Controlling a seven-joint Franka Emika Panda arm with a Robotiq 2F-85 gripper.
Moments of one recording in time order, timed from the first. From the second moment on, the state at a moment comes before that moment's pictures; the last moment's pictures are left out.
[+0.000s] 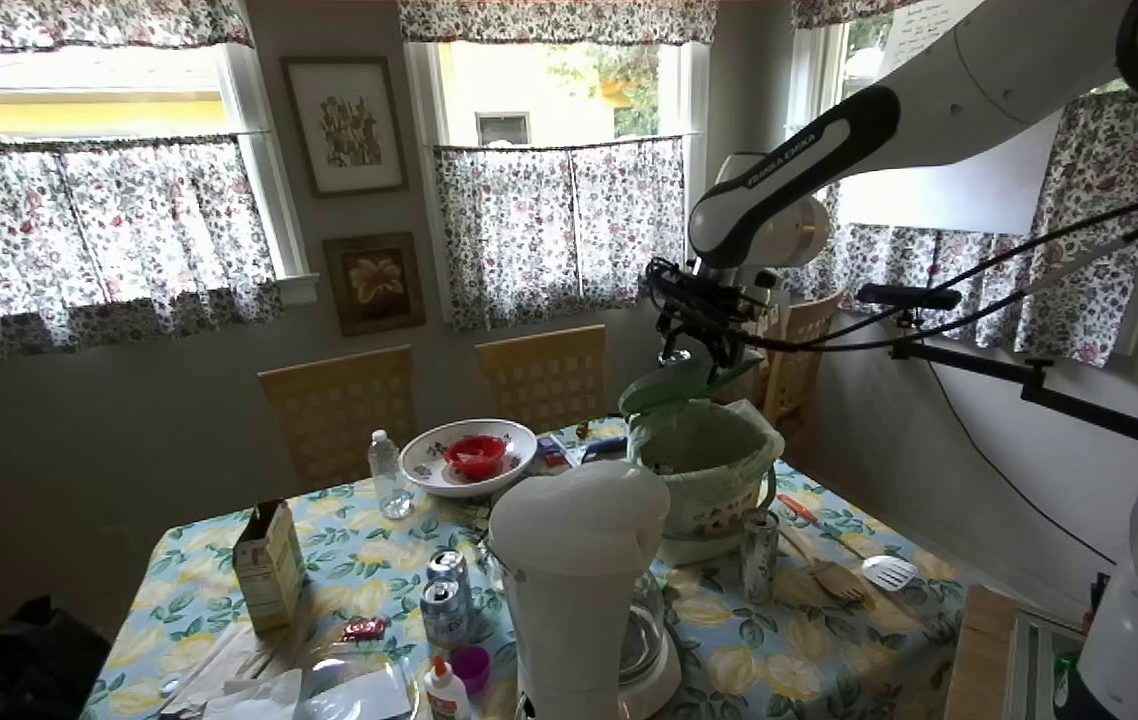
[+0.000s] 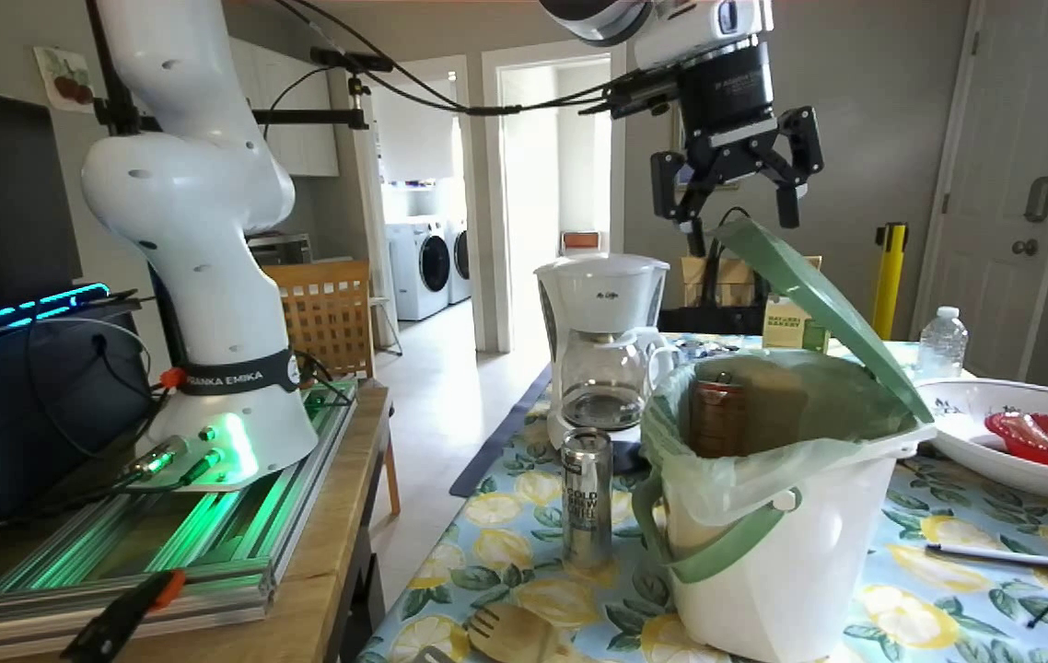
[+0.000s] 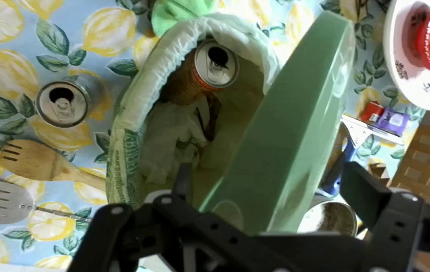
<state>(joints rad) -0.22 -0.04 -0.15 -2.20 0.14 2.41 1.20</state>
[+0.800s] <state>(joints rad) -0.16 -0.04 -0.13 -2.20 0.14 2.14 1.08</state>
